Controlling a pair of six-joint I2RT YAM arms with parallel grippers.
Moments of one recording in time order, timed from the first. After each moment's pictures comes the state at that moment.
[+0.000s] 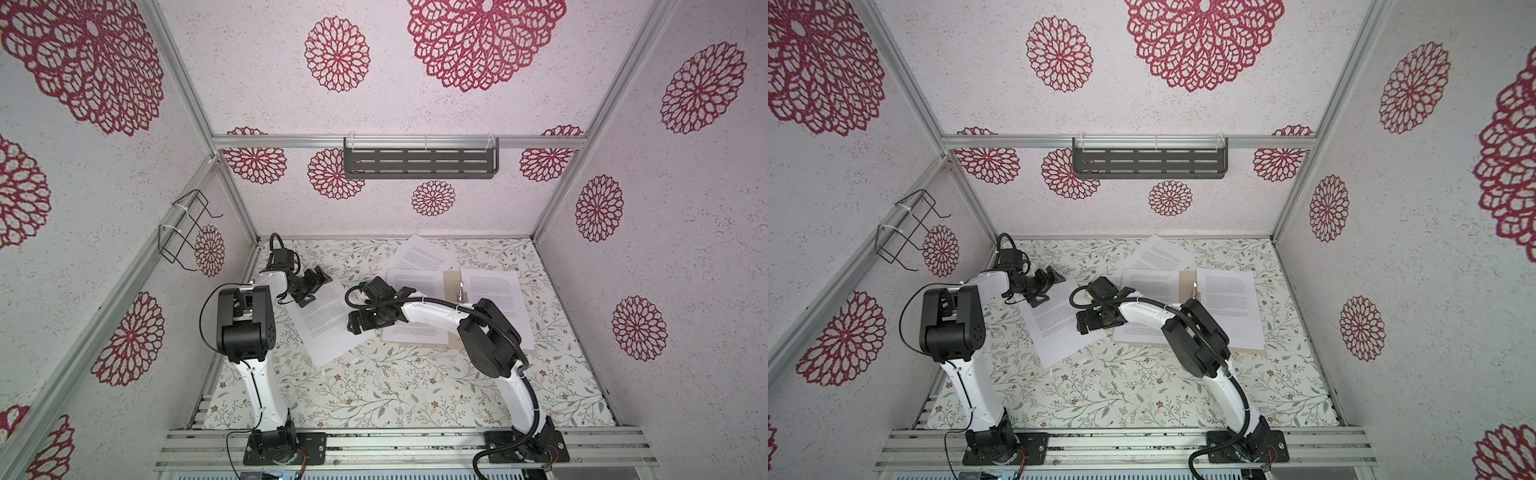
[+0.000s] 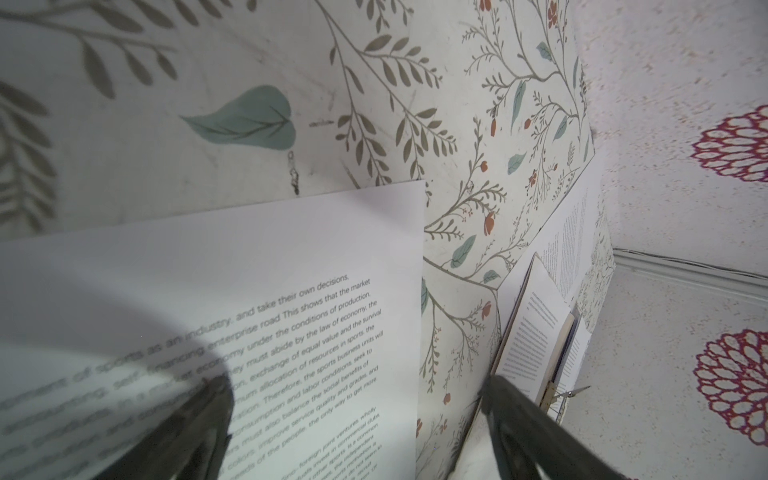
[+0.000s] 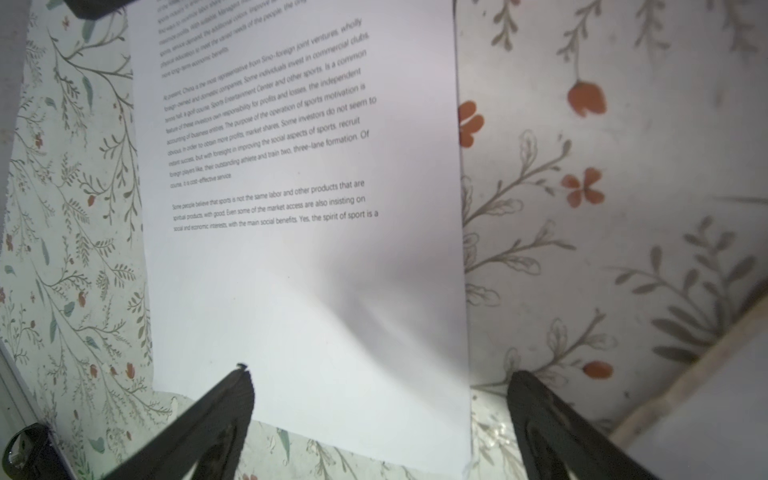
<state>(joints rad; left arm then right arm) 0.10 2.06 1.36 -0.40 0.49 -0.61 0.90 2.21 1.69 -0.49 -0.20 0.51</state>
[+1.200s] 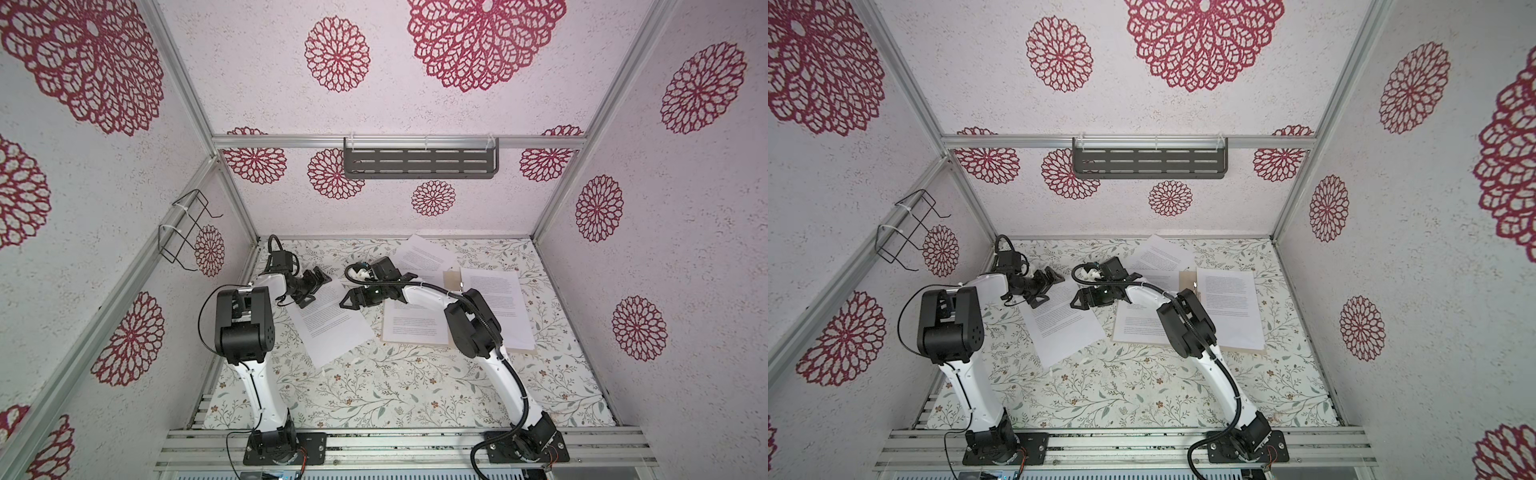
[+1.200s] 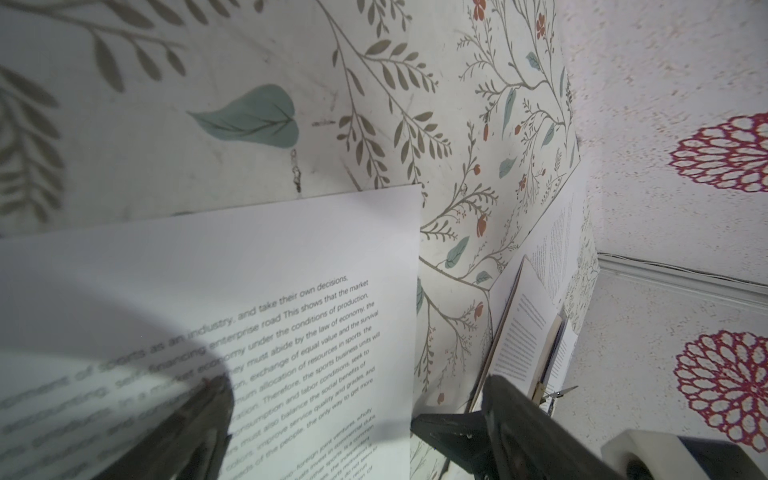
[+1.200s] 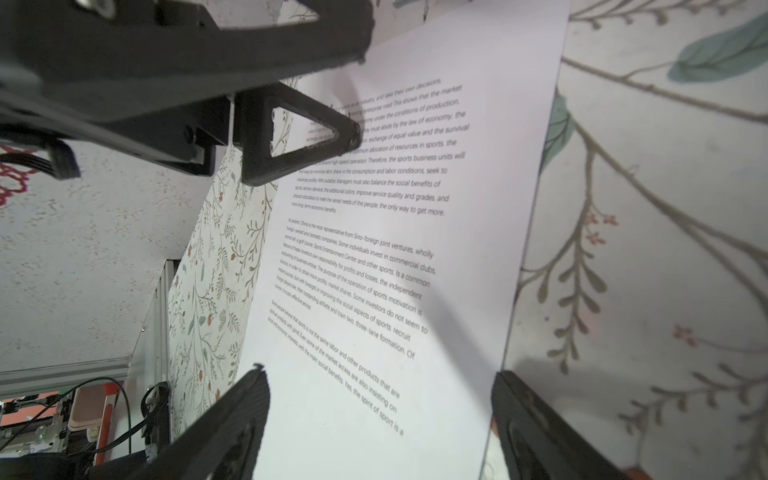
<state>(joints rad) 0.11 2.05 1.32 -0.36 0.50 -0.63 0.74 2.49 2.01 -0.30 -0.63 0.37</state>
